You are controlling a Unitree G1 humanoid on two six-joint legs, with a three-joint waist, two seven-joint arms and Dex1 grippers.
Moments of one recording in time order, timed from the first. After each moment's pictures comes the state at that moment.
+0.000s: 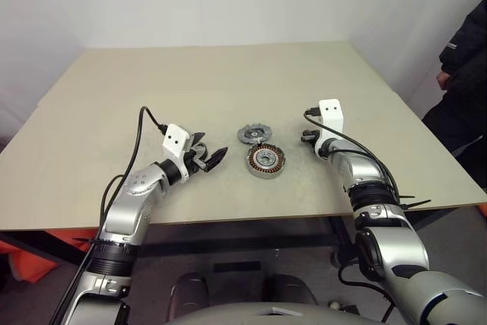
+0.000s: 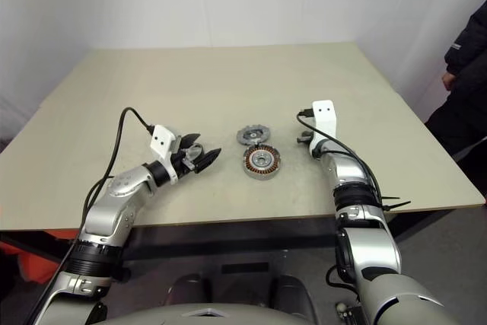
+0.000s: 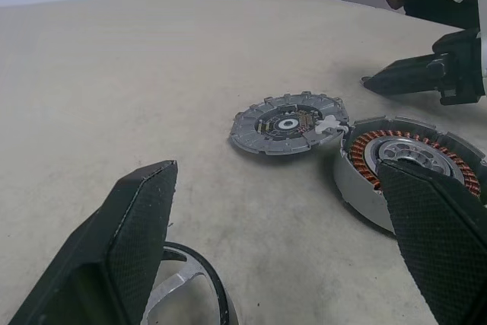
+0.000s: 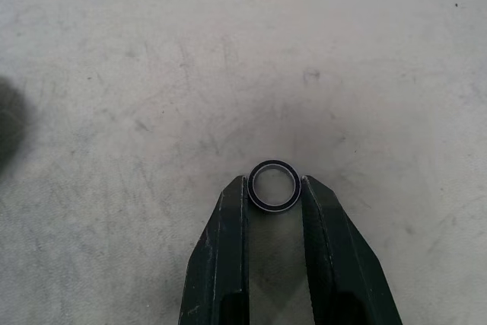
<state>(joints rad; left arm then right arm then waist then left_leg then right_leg) -0.23 0.30 -0.03 -0.03 -0.30 0.31 -0.59 -0.68 -0.28 -0.10 0.67 0.07 0.45 0.26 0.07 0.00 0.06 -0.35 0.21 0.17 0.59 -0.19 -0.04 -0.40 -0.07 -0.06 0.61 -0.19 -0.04</state>
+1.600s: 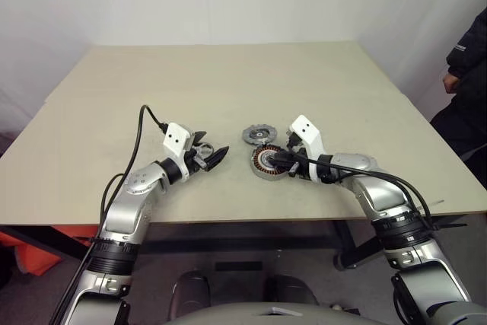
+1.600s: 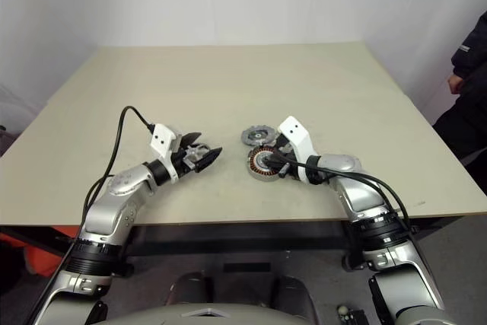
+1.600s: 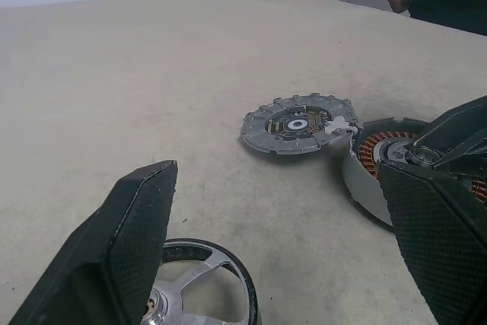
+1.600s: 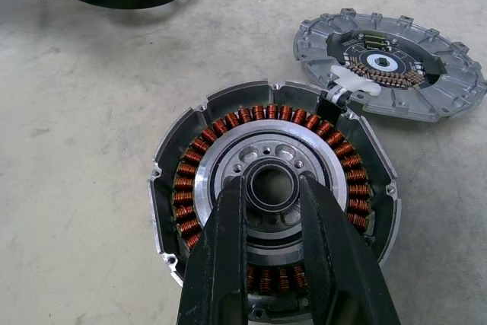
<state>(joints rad) -0.24 0.30 -0.03 -0.03 -0.31 0.31 -0.60 -0.41 -0.48 0.19 0.02 0.20 0.66 0.80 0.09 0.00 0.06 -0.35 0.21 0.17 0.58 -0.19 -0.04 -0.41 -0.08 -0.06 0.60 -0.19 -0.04</state>
